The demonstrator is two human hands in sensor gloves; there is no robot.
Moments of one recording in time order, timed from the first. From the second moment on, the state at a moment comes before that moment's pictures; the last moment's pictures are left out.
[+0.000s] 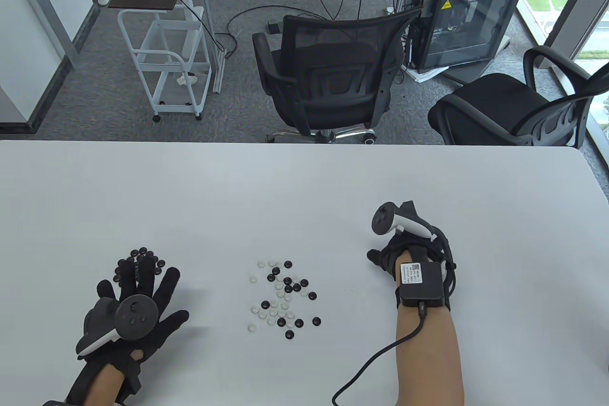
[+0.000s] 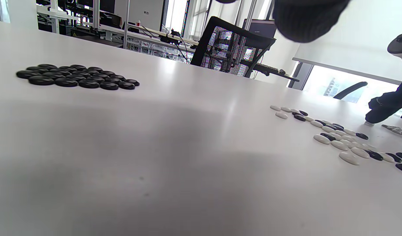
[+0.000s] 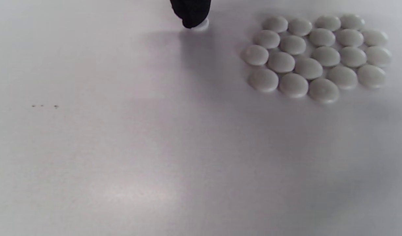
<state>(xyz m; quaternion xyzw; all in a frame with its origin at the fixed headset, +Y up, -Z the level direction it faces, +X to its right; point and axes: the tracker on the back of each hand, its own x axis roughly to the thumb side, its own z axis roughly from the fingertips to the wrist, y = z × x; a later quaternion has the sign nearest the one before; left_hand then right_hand) -0.331 -0.748 -0.254 -0.11 -0.14 0.09 0.98 0.181 -0.756 -0.419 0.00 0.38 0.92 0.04</state>
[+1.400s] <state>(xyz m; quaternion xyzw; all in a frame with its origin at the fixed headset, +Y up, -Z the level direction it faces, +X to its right) -0.331 -0.746 -0.253 -0.11 -0.14 0.09 0.98 0.014 -0.751 -0.389 0.29 0.39 0.87 0.07</state>
